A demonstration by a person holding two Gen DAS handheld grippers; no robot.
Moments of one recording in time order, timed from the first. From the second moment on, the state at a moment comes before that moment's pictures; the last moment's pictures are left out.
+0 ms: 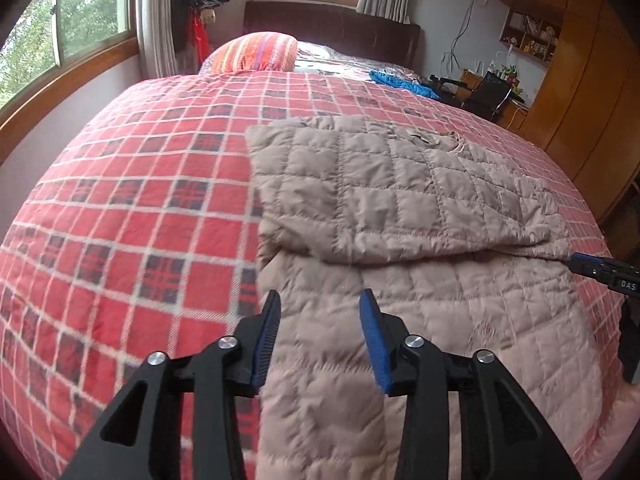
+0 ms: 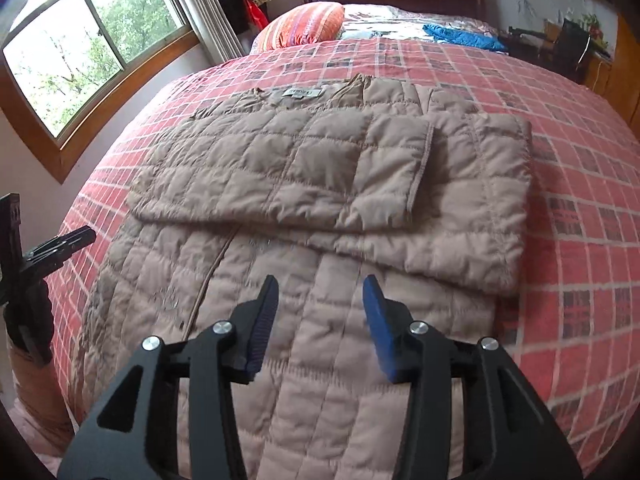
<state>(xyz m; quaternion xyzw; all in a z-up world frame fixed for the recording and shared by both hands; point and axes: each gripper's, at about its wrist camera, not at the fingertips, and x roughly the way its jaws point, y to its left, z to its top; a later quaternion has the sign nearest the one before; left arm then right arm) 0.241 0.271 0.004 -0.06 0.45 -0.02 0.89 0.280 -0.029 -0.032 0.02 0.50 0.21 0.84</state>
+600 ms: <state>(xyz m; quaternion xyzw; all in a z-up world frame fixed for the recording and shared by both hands) 0.067 0.301 -0.038 -0.11 0.51 -0.02 0.85 0.084 -0.115 -0.048 0.03 0.51 0.12 0.85</state>
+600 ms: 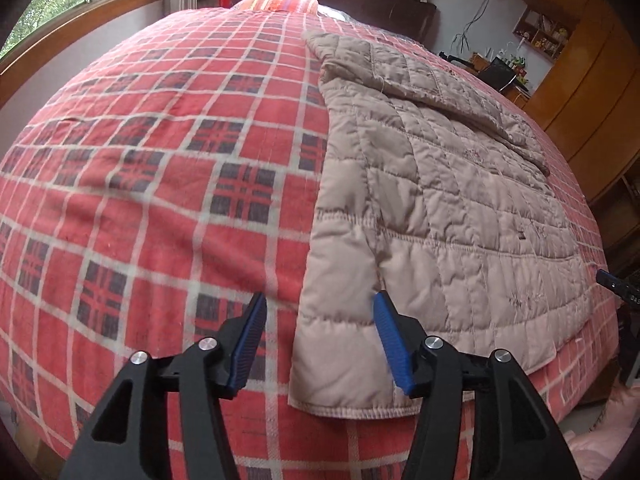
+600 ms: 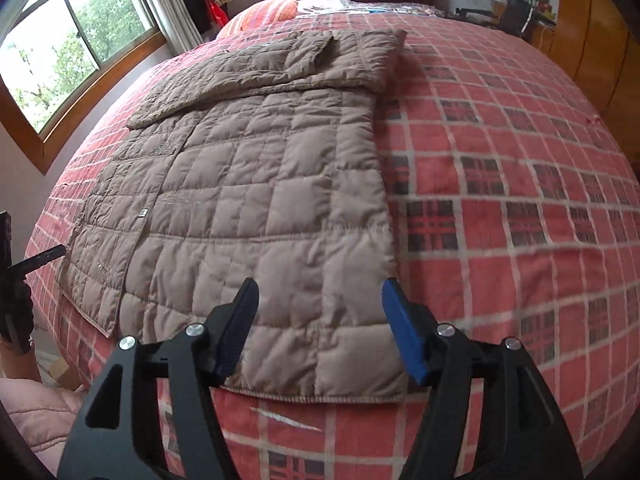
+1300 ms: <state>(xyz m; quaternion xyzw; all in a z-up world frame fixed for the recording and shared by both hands) 0.049 0.291 -0.055 -0.18 0.52 -0.07 0.83 0.069 -0.131 -0.093 0.06 0.55 0.16 0.82</state>
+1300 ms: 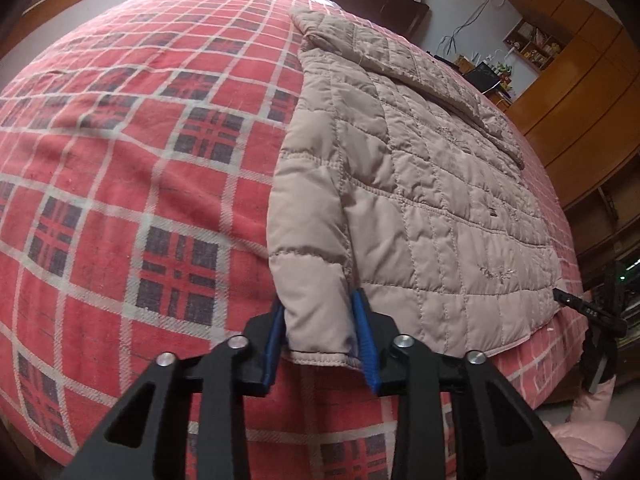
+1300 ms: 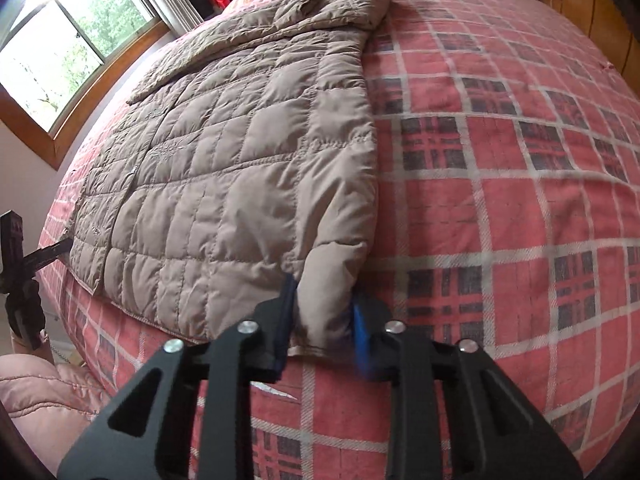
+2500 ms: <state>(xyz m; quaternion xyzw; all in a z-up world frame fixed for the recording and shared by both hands) 0.179 0.281 0.051 -0.14 0.38 -0.09 0.91 0.197 -0.130 0.015 0.12 0.47 0.20 0.85</state>
